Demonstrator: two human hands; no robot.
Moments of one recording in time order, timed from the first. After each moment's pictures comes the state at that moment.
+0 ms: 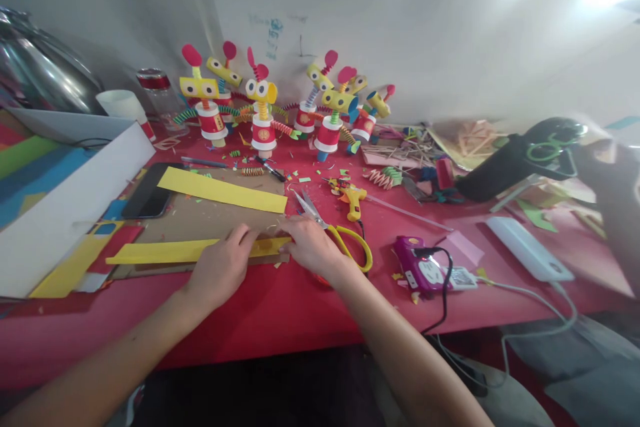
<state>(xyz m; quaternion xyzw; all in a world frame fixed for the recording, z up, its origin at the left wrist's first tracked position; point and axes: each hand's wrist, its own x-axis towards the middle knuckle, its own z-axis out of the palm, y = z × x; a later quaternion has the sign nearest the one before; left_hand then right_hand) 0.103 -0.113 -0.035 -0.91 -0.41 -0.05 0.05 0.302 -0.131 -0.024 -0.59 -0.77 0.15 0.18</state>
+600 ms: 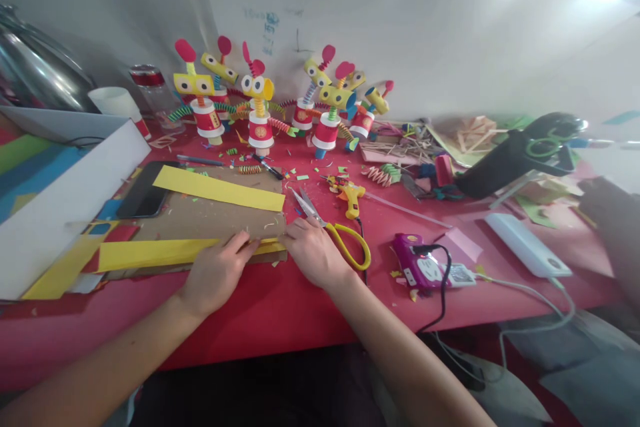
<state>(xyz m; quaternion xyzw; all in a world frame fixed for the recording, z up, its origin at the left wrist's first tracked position) 0.095 -0.114 -0.049 -0.93 -0.32 -0.15 0.13 0.306 -0.152 -0.029 -0.52 -0.85 -0.07 0.08</state>
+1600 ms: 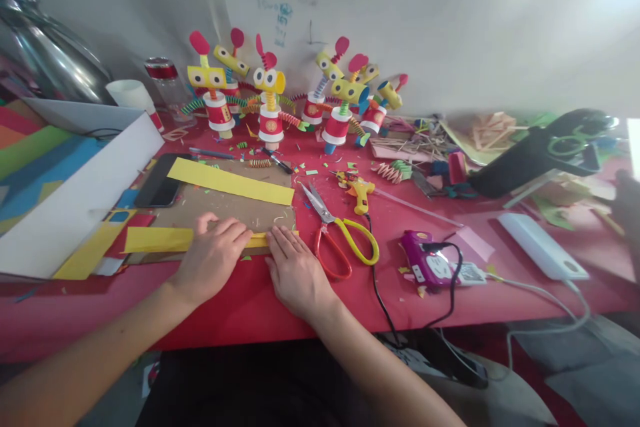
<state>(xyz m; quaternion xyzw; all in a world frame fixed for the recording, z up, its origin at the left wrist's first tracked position) 0.074 -0.110 -0.026 -0.93 -0.31 -0.14 0.12 0.248 -0.184 -0.057 -0.60 -0.78 0.04 0.18</state>
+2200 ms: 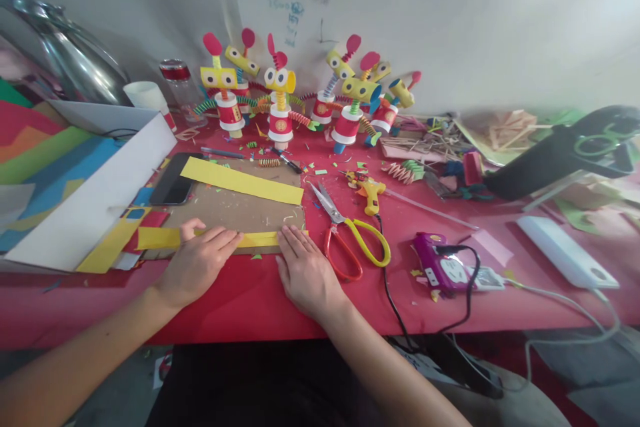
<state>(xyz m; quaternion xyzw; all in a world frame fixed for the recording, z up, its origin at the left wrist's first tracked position) 0.032 -0.107 -0.034 -0.94 -0.28 -0.17 0.12 0.248 -0.185 -0.062 -0.60 -0.78 0.02 0.20</state>
